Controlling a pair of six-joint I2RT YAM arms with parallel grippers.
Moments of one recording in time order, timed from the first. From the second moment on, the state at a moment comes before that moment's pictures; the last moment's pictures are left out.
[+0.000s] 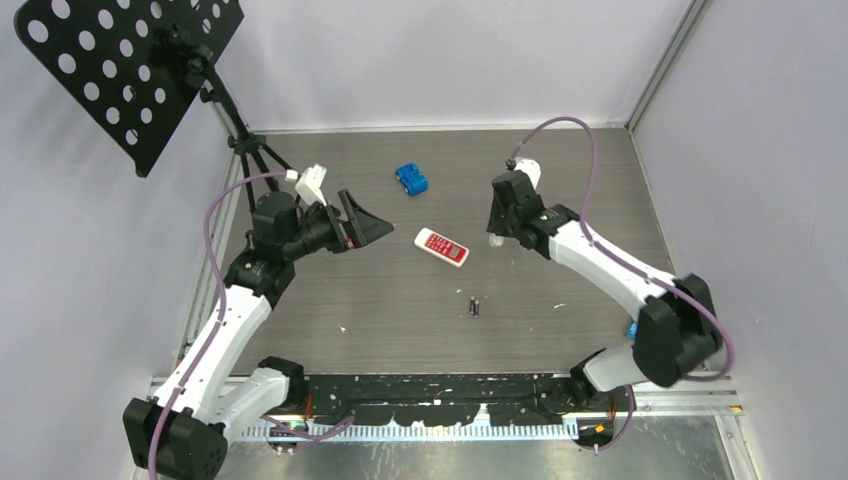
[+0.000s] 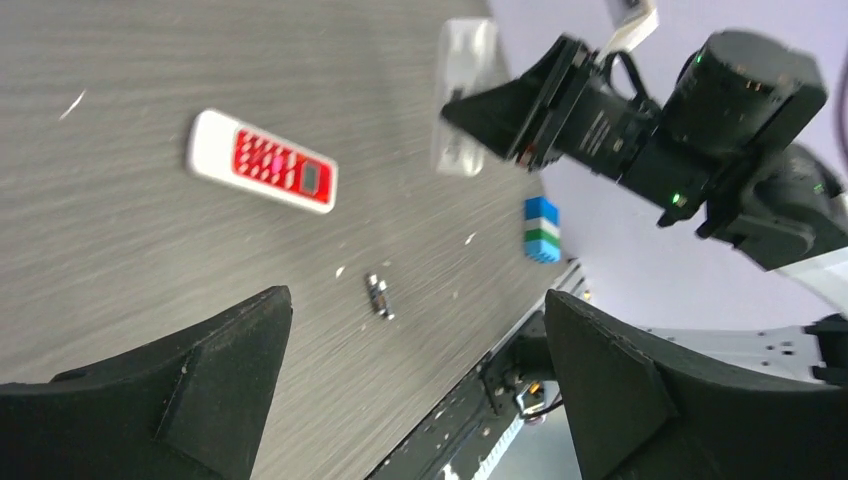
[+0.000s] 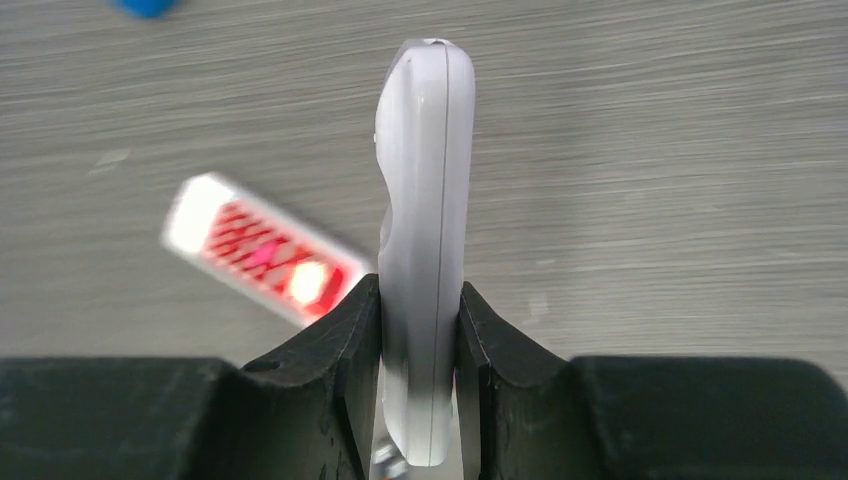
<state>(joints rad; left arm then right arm) -0.28 0.93 0.83 -0.17 0.56 -0.71 0.55 1.38 1.05 -0.38 0.25 0.56</state>
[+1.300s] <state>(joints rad) -0.28 0.94 0.81 -0.40 0.42 -0.65 0.32 1.73 1.24 -0.45 0.15 0.30</state>
